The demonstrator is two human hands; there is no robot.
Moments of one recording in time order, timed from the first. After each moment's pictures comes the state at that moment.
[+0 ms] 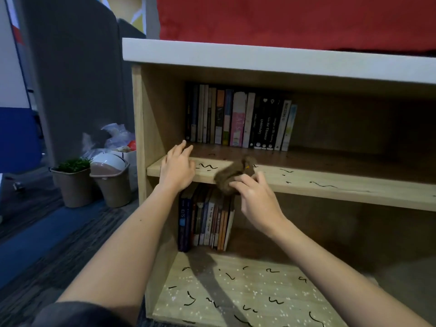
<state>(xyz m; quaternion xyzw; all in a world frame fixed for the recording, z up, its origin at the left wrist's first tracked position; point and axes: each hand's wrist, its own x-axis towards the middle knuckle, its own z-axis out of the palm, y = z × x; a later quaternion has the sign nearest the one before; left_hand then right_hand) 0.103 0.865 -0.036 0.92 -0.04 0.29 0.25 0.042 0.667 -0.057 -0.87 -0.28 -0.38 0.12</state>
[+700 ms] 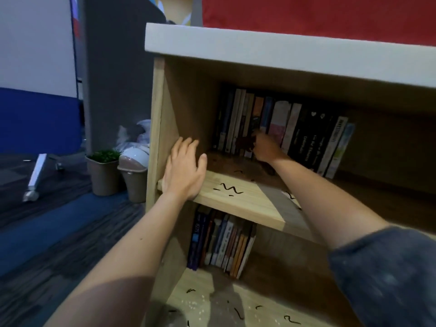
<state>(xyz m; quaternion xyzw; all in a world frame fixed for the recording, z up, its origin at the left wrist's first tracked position) 0.141 0.883 -0.029 0.86 0.04 0.41 0.29 0.277 0.716 0.043 -0.95 -0.20 -0.21 0.11</state>
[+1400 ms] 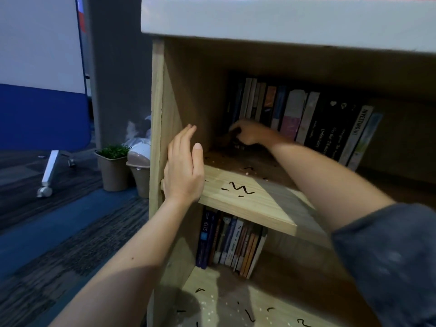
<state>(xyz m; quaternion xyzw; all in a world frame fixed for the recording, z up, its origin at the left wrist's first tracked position) 0.141 0.882 -0.039 0.76 0.01 0.53 0.39 0.290 0.773 0.064 -0.94 -0.32 -0.08 0.11</state>
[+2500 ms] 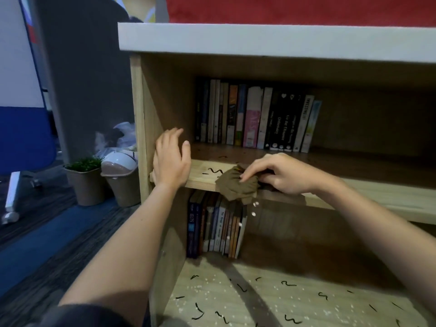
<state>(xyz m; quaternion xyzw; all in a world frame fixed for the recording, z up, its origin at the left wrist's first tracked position) 0.136 0.883 -0.034 0.82 -0.01 0.47 0.34 0.094 0.640 0.026 -0.90 -0.42 -0.06 0.14</state>
